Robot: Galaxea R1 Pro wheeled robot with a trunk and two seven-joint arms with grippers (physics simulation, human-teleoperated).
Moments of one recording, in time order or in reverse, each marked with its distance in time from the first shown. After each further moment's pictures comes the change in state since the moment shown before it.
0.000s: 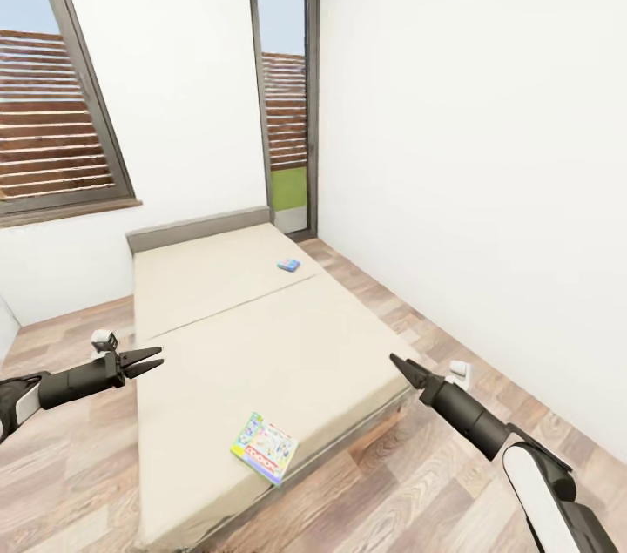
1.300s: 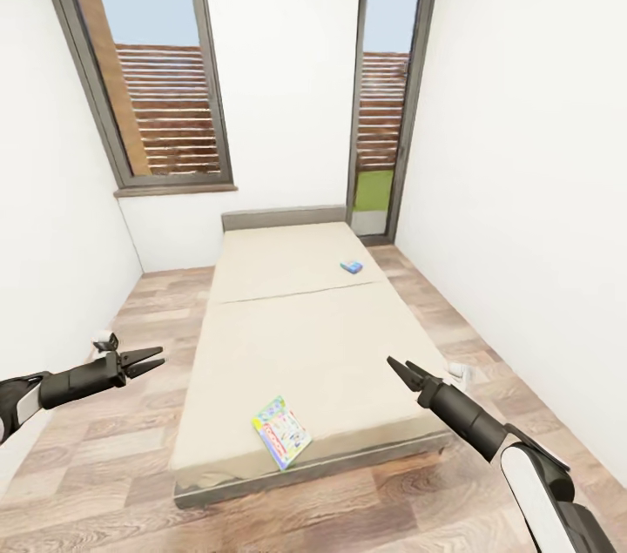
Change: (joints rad) left arm 0.000 -0.003 0.000 0.000 0.000 0.000 0.000; right arm 0.000 0.008 -0.002 0.000 0.054 0.001 -0.002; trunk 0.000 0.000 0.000
